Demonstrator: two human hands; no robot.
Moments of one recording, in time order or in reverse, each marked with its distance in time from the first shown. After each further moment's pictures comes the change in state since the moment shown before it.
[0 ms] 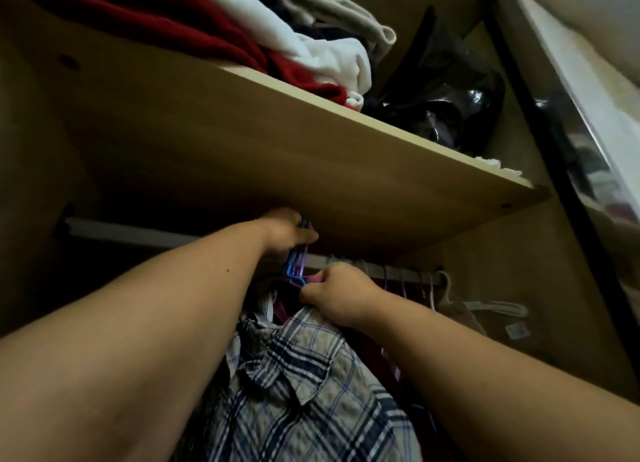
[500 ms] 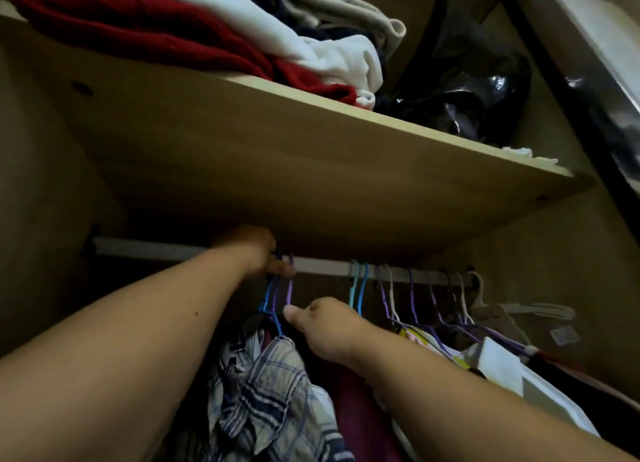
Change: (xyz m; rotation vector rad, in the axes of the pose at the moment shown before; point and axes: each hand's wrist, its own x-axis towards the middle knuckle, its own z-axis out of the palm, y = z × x) left_hand -0.016 -0.043 -0.021 0.555 -0.006 -0.159; right_hand 0.013 0.000 0.048 0.134 -0.068 0.011
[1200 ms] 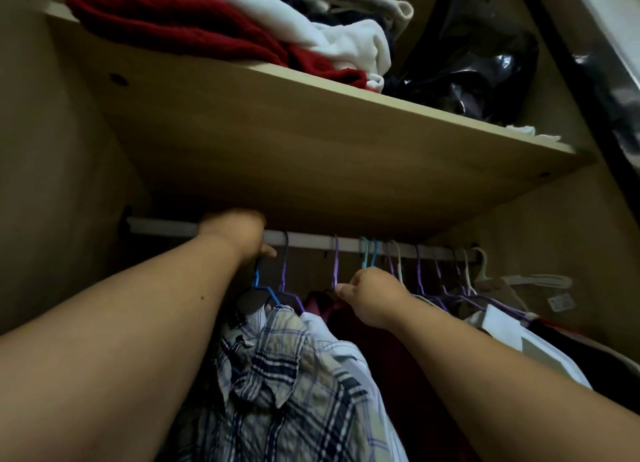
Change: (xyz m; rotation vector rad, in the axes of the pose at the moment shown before) left_hand -0.035 -0.030 -0.006 0.202 0.083 -0.050; right_hand -0.016 0.014 -0.023 -0.281 0.096 0.117
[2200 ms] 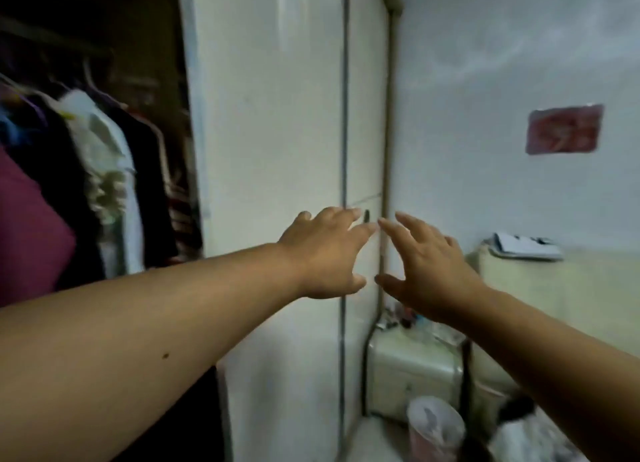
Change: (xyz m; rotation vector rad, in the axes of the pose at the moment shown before) left_hand -0.449 0.447 -0.125 -0.638 -0.159 1.189; right_hand -0.535 0.237 -0.261 -0.754 -0.007 0.554
